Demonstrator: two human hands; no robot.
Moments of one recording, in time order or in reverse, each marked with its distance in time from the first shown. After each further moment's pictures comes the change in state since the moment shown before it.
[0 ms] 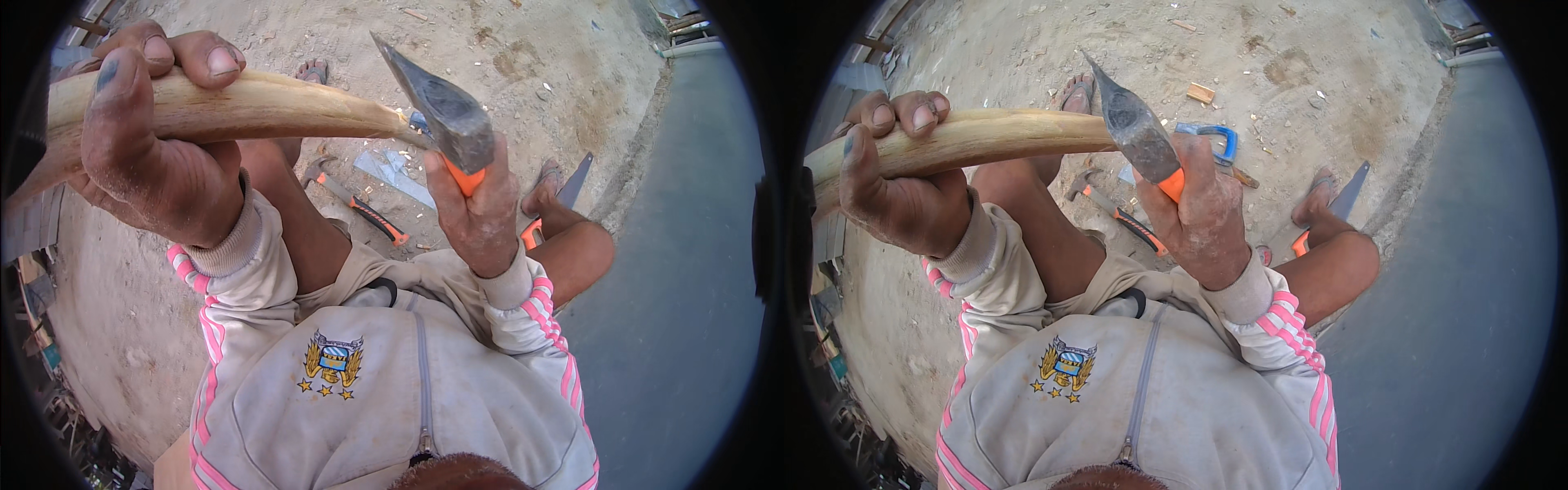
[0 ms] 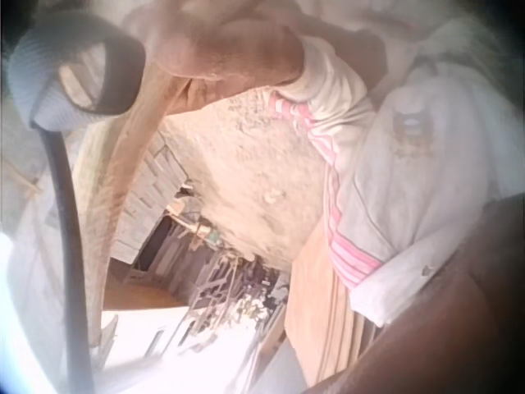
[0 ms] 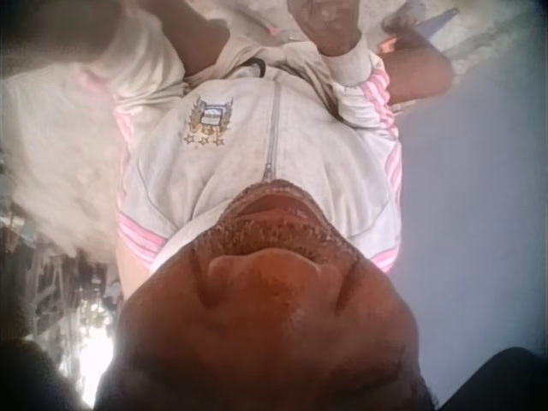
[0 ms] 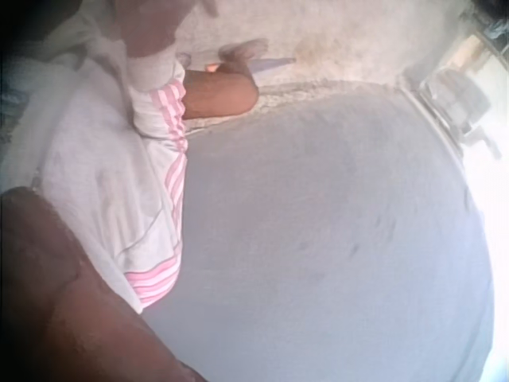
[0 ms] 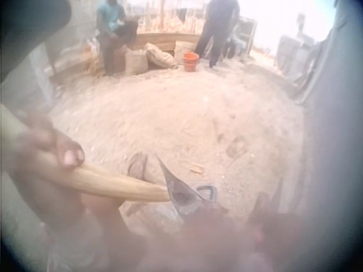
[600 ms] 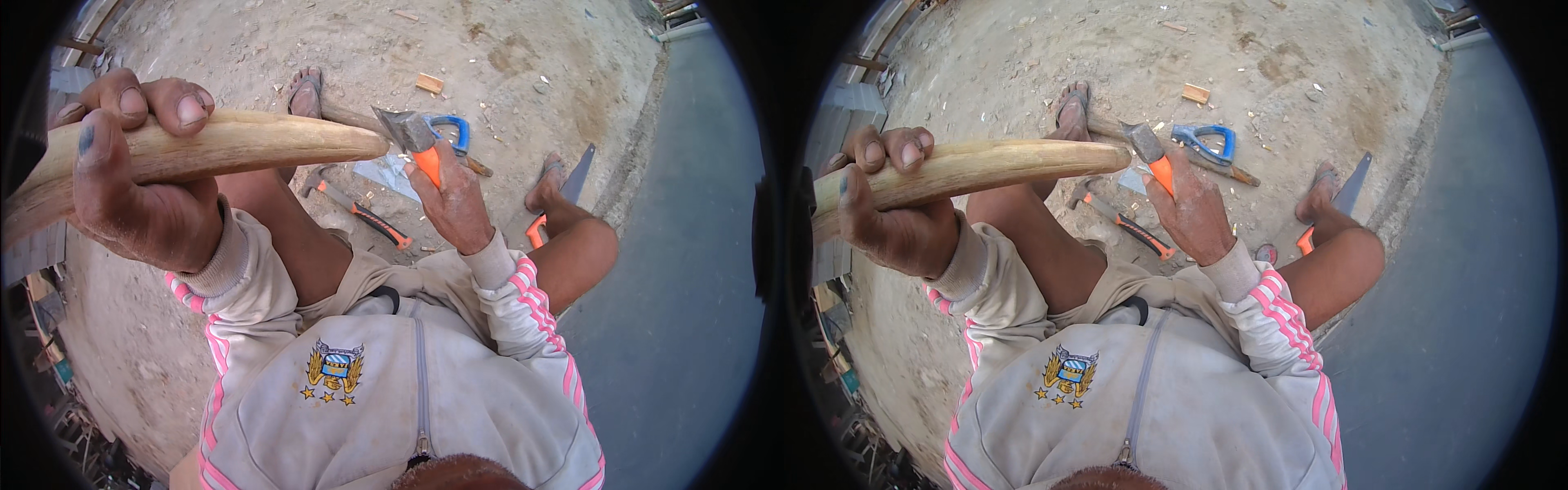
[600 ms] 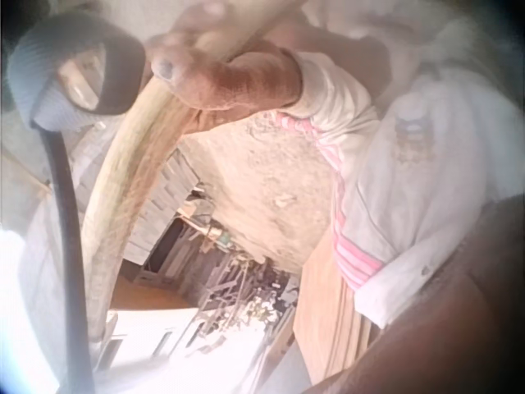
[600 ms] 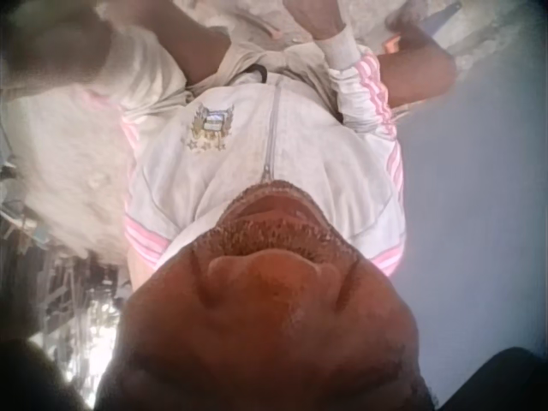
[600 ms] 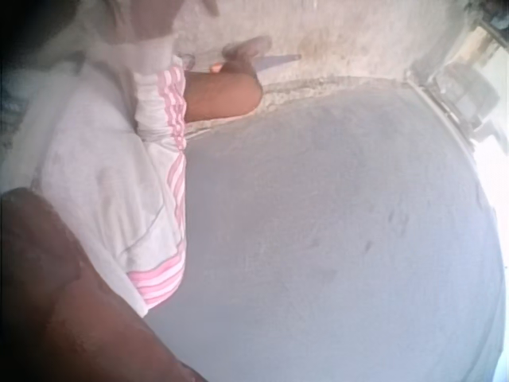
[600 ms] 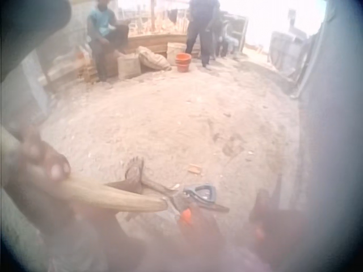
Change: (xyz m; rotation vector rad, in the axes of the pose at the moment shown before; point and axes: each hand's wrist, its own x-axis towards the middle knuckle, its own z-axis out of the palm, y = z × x) left_hand 0.001 -0.001 -0.006 -0.004 -0.032 -0.014; right_hand -0.020 0.070 0.022 -0.078 -0.142 0.154
